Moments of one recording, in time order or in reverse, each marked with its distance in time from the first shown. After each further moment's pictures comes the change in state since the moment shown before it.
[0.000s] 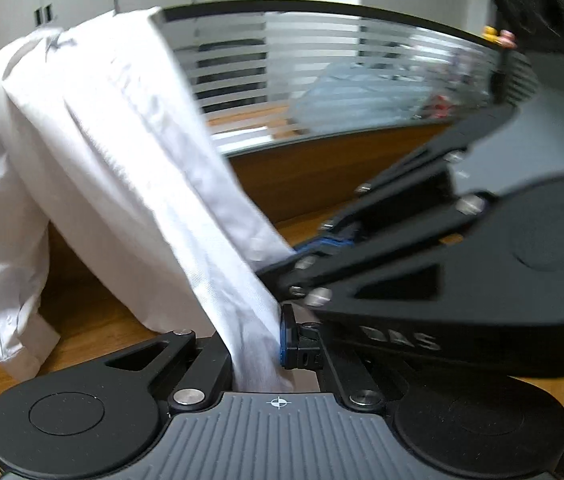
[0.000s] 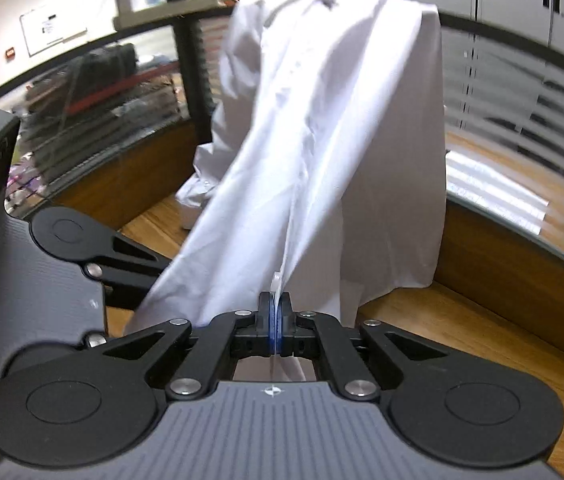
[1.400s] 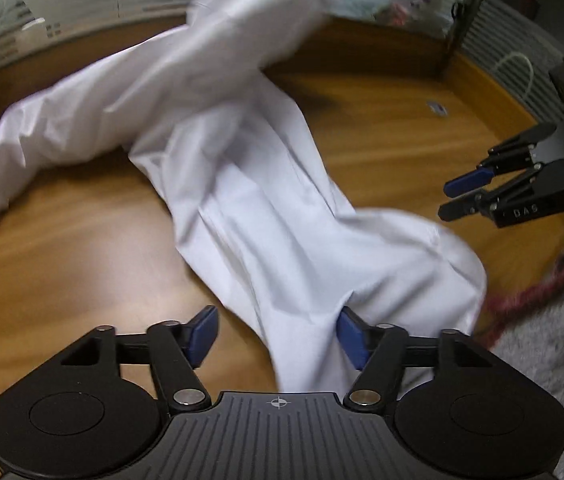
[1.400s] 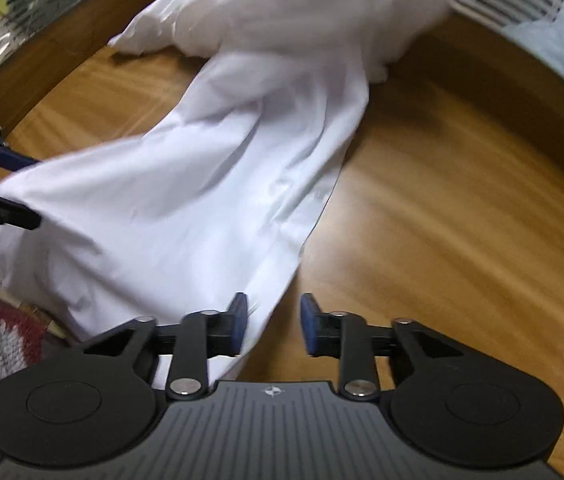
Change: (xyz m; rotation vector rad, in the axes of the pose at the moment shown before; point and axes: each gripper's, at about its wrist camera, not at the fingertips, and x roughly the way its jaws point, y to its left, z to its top) left arm -0.055 -0.056 -0.100 -0.148 0.240 -0.123; right arm -0.114 0.002 -0.201 0.101 0.344 -0.144
